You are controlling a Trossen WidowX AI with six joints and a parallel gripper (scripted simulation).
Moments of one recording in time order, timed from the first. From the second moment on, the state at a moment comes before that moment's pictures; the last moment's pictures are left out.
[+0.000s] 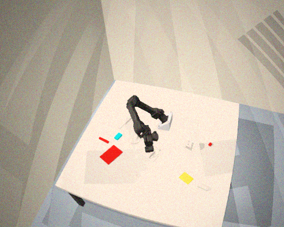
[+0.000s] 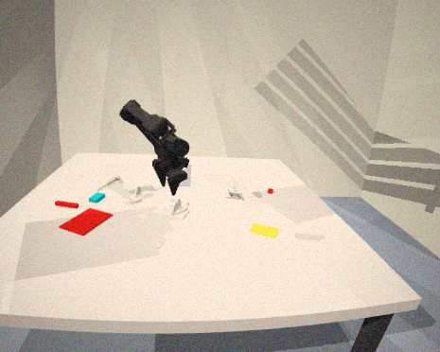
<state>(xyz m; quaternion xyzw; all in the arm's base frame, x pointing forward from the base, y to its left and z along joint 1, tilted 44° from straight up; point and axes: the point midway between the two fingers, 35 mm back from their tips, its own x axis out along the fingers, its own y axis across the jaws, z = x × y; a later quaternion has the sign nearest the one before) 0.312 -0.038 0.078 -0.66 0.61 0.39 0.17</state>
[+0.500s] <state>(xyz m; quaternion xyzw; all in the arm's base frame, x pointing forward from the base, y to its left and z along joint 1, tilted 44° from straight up) 0.300 -0.048 0.094 -0.63 0.66 0.30 0.26</state>
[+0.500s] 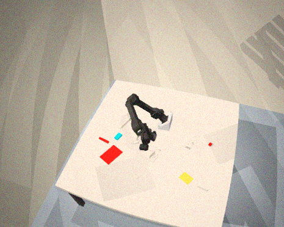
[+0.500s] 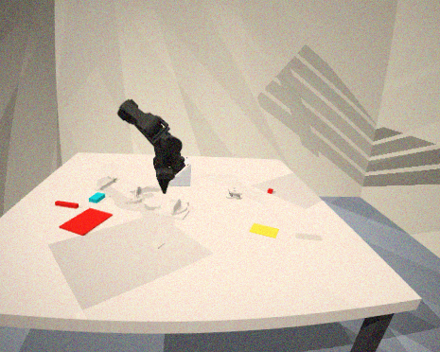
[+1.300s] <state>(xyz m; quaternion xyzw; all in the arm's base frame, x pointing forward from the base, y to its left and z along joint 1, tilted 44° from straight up) 0.278 -0.064 0.115 -0.55 0.72 0.14 0.40</state>
